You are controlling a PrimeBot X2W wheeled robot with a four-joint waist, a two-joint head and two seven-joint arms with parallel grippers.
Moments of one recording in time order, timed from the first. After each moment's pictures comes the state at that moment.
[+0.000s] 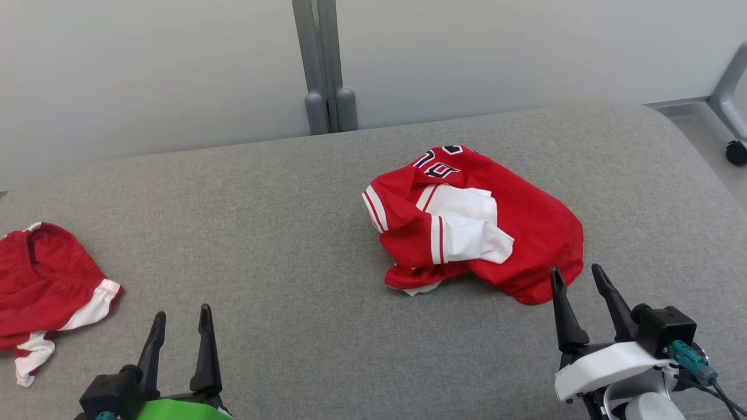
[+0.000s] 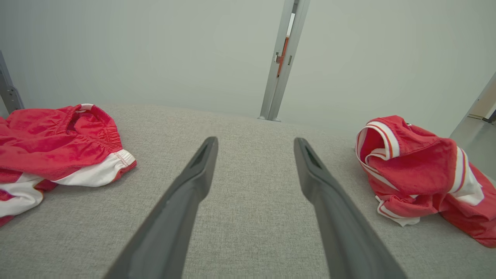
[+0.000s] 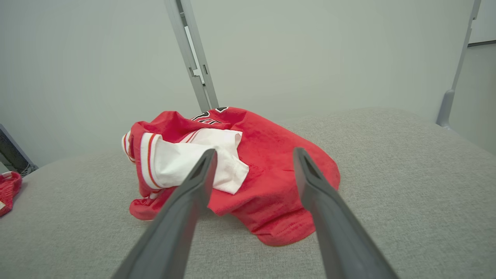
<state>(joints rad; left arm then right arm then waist) 0.07 0.09 -0.05 0.17 -0.36 -0.07 -0.26 -0.04 -0.05 0.03 0.24 0.22 0.13 -0.26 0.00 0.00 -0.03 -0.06</state>
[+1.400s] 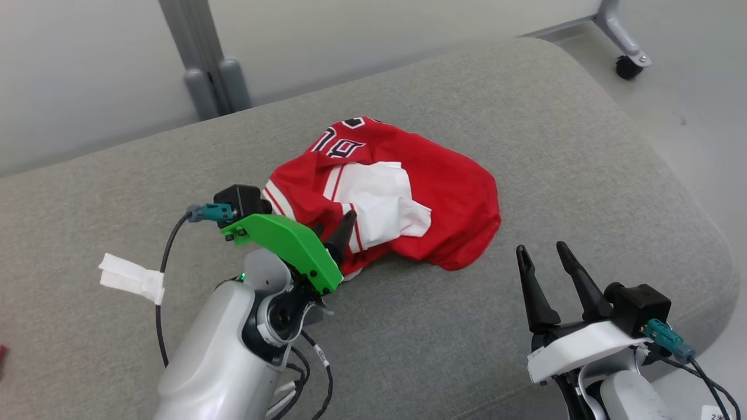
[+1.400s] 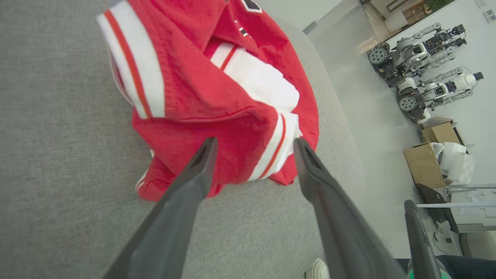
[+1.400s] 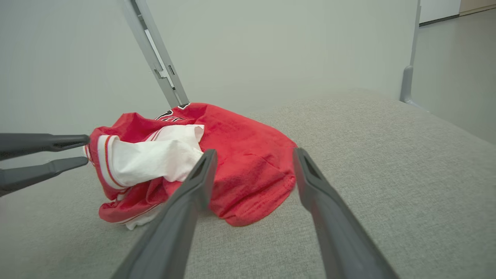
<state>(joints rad) -0.48 0.05 -0.45 0.37 -0.99 0.18 0.37 -0.11 -0.05 0.13 0.25 0.30 0.13 -0.26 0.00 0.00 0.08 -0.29</state>
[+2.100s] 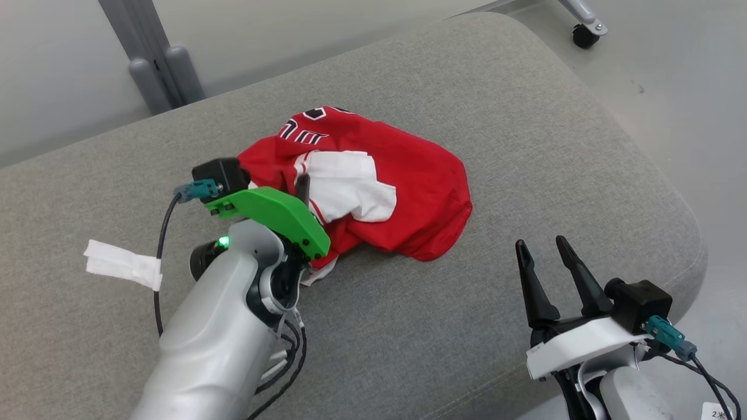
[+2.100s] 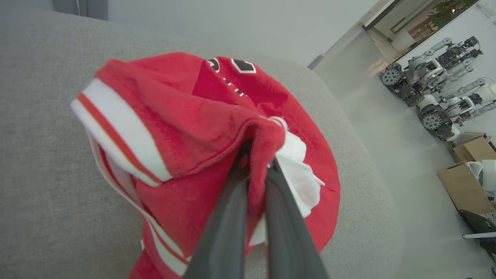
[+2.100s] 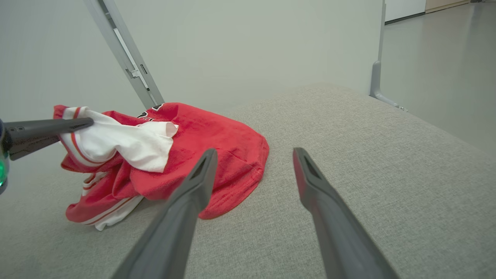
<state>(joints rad) -0.64 0.05 -0.52 0.60 -0.97 0.19 0.10 -0.11 -0.05 0.14 0.23 0.31 0.13 -0.26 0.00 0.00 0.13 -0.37</state>
